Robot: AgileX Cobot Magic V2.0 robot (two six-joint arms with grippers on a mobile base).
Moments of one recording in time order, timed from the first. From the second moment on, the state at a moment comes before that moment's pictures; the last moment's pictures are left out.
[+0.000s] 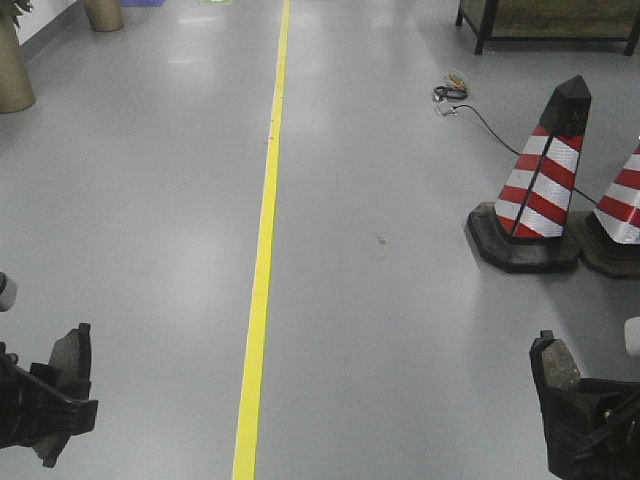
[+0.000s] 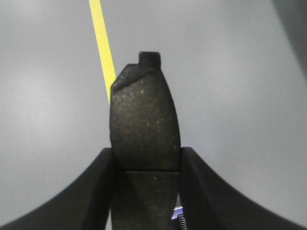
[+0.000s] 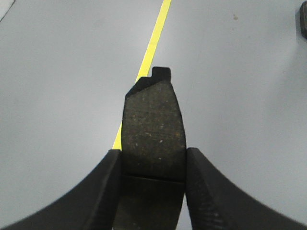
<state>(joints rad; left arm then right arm) -0.34 0.95 -0.62 -0.02 0.67 -0.21 0.32 0.71 -0.46 0.06 0.52 0.09</state>
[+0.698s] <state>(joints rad) -0.34 0.95 -0.62 -0.02 0.67 -0.21 0.32 0.71 -0.46 0.06 0.52 0.09</state>
